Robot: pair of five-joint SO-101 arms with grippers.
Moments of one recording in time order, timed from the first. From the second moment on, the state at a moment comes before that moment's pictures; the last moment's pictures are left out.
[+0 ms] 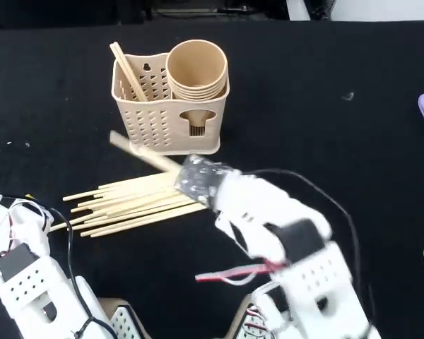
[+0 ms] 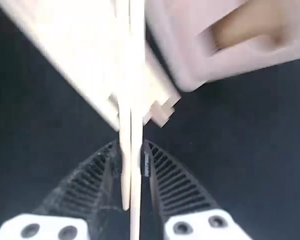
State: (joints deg) left arm -44.6 -70.5 77.7 44.2 19.5; right arm -25.8 -64.3 49.8 71.2 33.9
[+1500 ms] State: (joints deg) left arm -44.6 -70.5 77.7 44.2 19.5; right arm -31.3 4.0 17.5 -6.2 6.5
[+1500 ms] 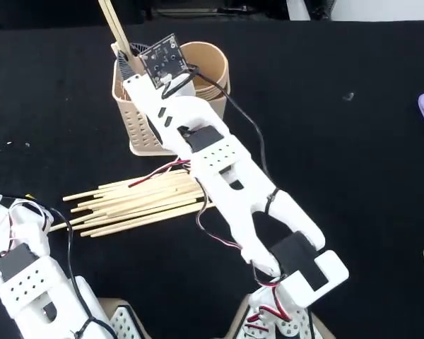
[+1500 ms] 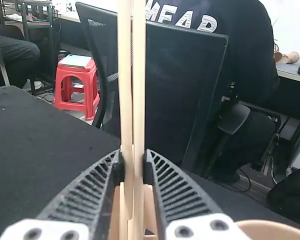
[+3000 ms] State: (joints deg) left arm -44.6 -70.5 77.7 44.2 19.5; right arm -31.5 -3.9 11.3 11.6 -0.1
